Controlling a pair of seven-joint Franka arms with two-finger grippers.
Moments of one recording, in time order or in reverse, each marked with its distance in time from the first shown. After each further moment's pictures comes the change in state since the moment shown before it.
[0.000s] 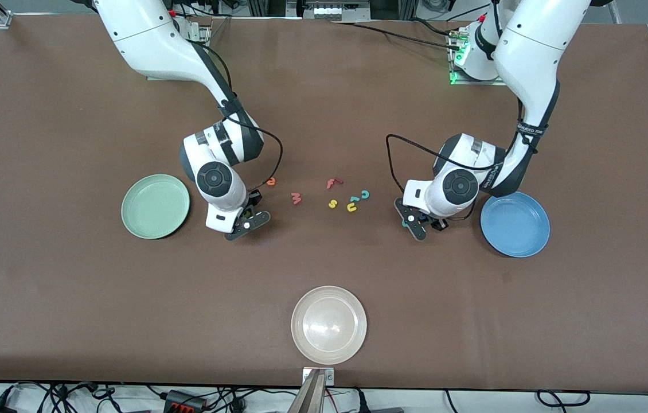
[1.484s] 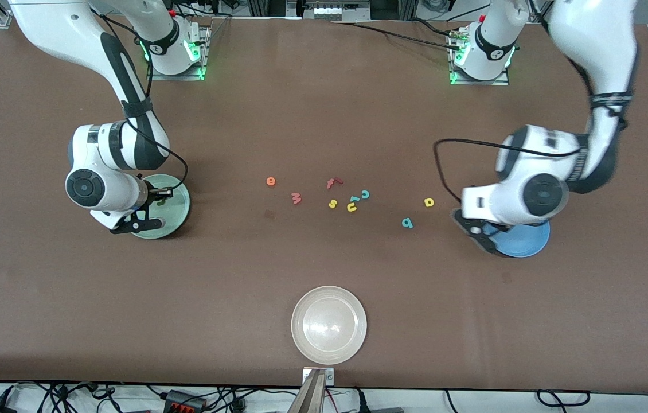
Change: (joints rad) left arm 0.178 -0.157 0.080 0.146 0.013 -0.374 -0.039; right arm -0.244 -0.211 -0.120 -0.217 0.002 -0.161 0.048
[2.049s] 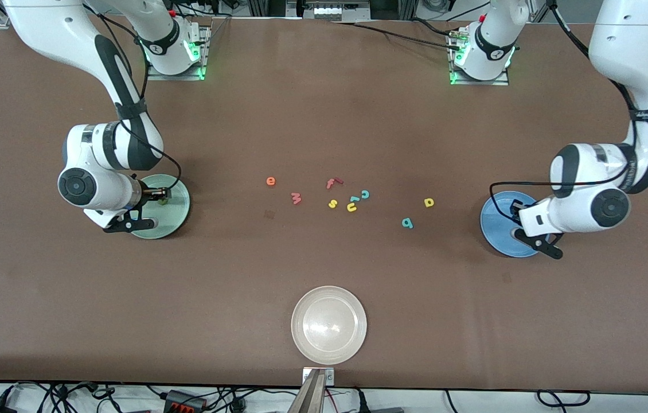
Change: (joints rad) left arm 0.147 0.061 0.015 -0.183 0.000 0.254 -0.092; right arm -0.012 -0.023 0.014 0.030 0.005 -0.030 0.002
